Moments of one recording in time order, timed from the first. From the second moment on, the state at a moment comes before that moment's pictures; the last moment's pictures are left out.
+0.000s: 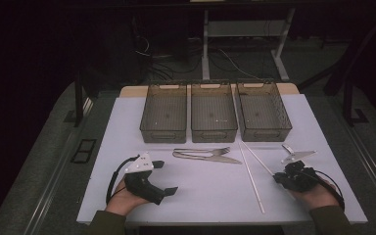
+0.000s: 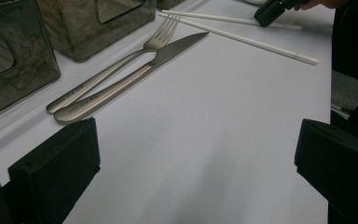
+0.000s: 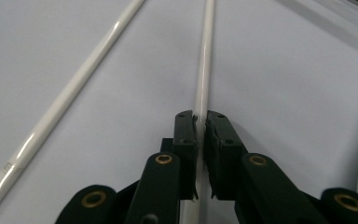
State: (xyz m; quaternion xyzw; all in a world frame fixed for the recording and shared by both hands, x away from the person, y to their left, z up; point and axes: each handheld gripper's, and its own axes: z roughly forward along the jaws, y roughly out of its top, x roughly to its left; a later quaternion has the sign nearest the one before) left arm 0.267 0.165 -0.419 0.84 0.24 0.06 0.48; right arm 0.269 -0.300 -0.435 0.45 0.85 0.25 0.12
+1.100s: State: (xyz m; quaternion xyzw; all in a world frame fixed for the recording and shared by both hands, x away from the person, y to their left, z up) left arm 0.267 0.165 -0.420 0.84 0.24 0.06 0.49; right arm 0.298 -0.291 -0.436 0.46 0.84 0.26 0.11
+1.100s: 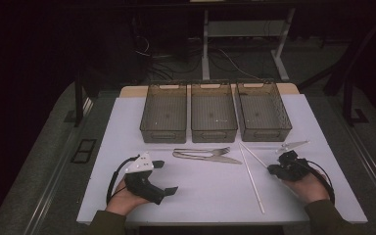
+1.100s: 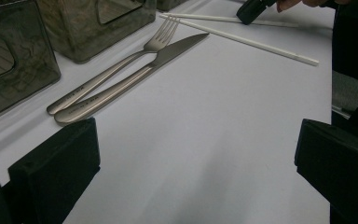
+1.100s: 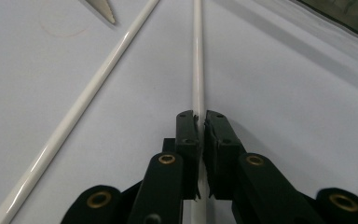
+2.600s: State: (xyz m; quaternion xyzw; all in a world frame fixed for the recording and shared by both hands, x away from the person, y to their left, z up) left arm 0.268 0.164 -0.418 0.83 0.24 0.07 0.50; right arm 0.294 -0.316 -0.378 0.42 0.79 0.43 0.12
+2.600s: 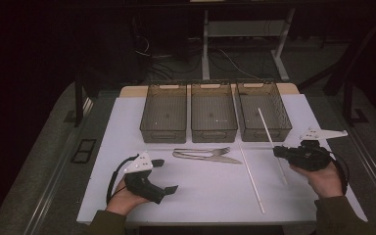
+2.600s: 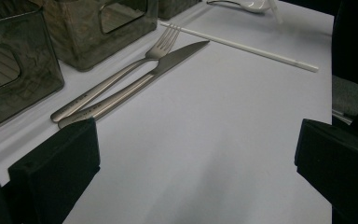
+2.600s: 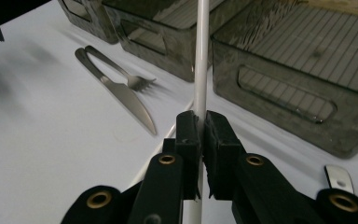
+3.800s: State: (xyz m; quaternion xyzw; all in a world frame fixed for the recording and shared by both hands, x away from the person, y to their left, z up) left arm 0.271 0.161 -0.422 0.82 0.23 0.08 0.51; right arm 0.394 -0.197 -0.319 0.36 0.80 0.47 0.11
